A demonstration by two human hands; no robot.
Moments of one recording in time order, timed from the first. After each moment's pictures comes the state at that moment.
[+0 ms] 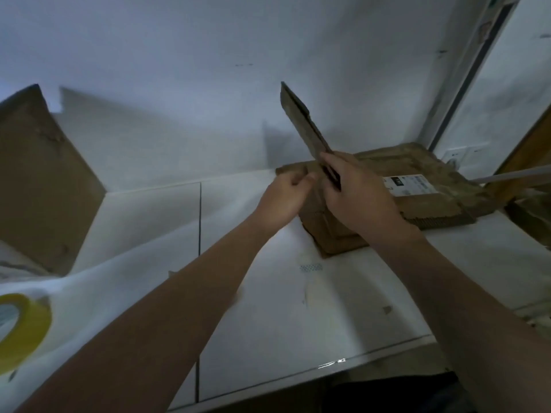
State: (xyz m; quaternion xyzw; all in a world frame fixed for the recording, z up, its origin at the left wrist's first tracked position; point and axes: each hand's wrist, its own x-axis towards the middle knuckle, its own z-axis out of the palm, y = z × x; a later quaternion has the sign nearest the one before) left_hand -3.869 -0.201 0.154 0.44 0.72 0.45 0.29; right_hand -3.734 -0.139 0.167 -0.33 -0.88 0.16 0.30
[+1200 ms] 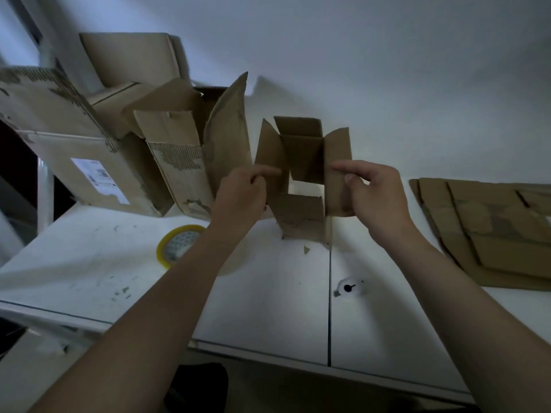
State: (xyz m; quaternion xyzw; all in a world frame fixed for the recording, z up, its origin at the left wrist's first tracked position) left_hand -4.007 -0.462 0.198 0.25 0.84 0.48 0.04; right_hand -3.892 -0.300 0.191 -0.24 -0.77 0.49 0.32
